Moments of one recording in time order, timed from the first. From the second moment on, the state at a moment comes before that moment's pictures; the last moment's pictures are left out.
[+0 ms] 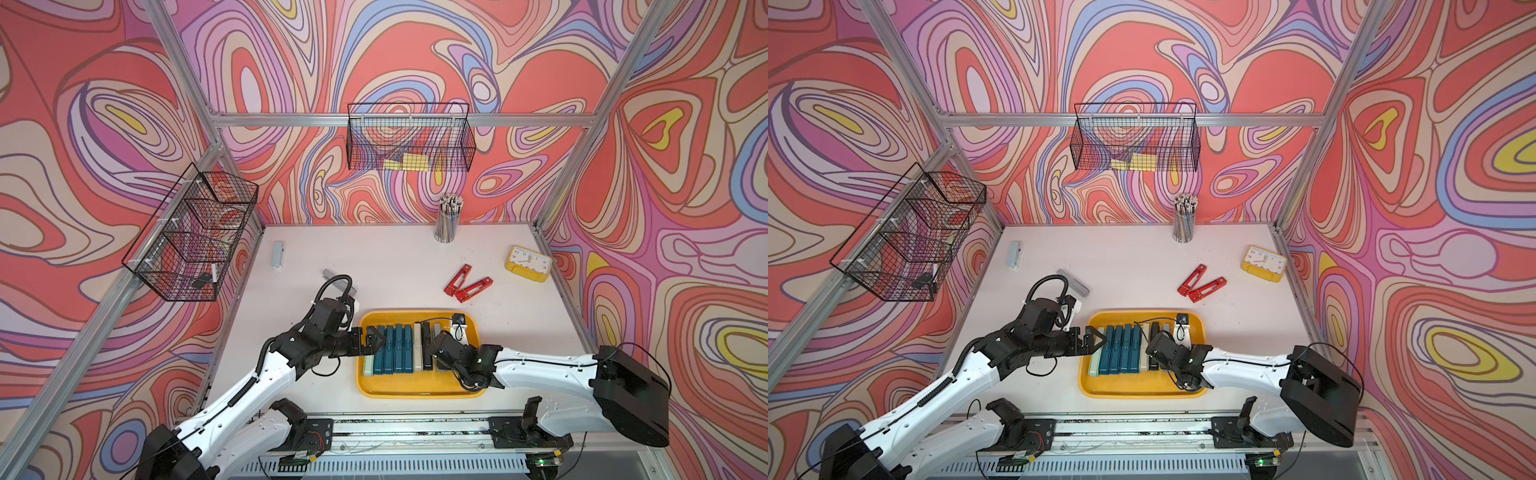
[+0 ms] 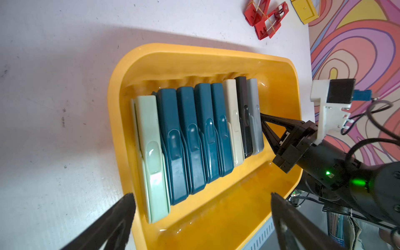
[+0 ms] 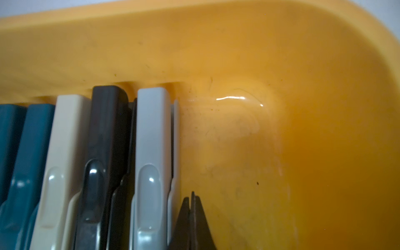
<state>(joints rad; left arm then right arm) -0.56 0.94 0.64 -0.56 0.32 -0.66 1.00 1.34 0.56 -0.35 0.49 0.96</state>
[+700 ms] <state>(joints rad) -0.56 0.97 0.56 -0.46 0.28 -0.71 0.99 1.36 0.56 -0.32 0.47 0.95</state>
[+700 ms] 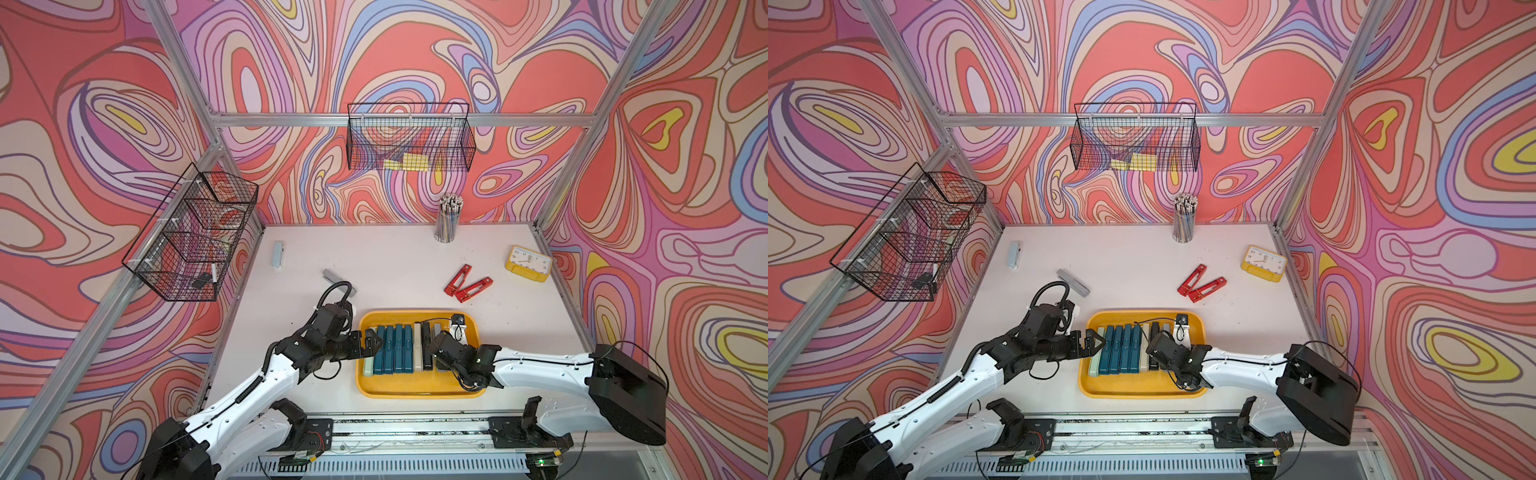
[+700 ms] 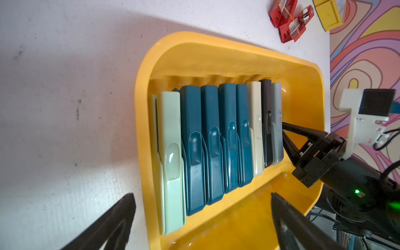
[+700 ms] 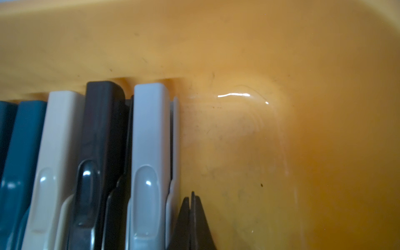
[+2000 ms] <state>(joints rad) -0.56 1.01 0.54 -0.39 0.33 -0.75 0.99 1.41 0.57 -0.28 0.45 0.91</state>
